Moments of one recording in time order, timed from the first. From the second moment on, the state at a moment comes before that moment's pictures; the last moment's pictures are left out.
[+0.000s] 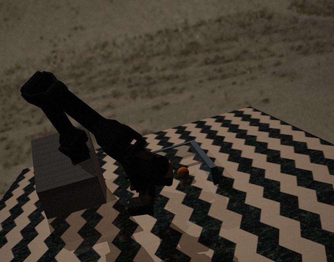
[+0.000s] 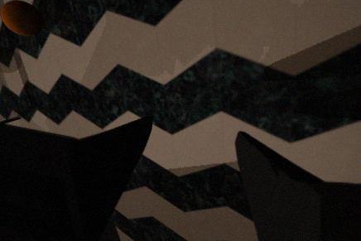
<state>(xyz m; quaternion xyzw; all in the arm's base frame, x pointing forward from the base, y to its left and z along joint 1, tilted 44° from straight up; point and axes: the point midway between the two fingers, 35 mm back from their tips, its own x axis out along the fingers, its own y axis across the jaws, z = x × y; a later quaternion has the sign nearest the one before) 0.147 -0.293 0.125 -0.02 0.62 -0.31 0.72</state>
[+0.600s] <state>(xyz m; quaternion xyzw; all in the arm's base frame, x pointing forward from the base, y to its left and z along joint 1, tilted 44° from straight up) 0.302 -0.147 -0.003 -0.18 0.68 -0.31 0.64</state>
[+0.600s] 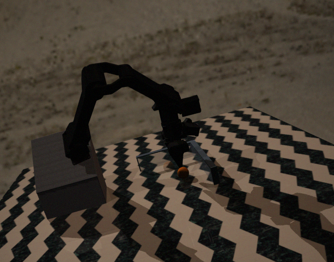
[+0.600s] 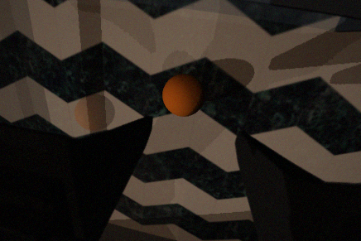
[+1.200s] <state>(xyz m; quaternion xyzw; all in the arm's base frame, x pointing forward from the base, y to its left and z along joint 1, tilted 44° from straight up) 0.313 -0.143 -0.022 -0.20 0.66 -0.33 0.64</state>
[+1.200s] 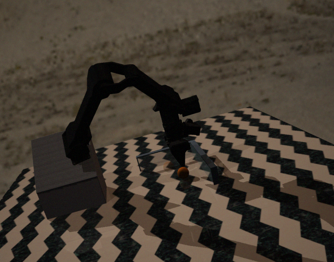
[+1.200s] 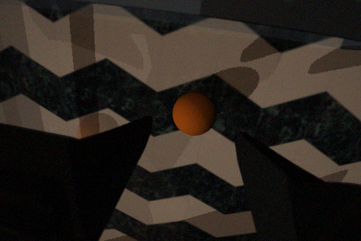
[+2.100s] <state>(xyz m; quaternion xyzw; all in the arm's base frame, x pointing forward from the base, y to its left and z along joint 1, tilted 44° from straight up) 0.308 -0.168 -0.048 -0.20 0.66 -0.33 0.64</state>
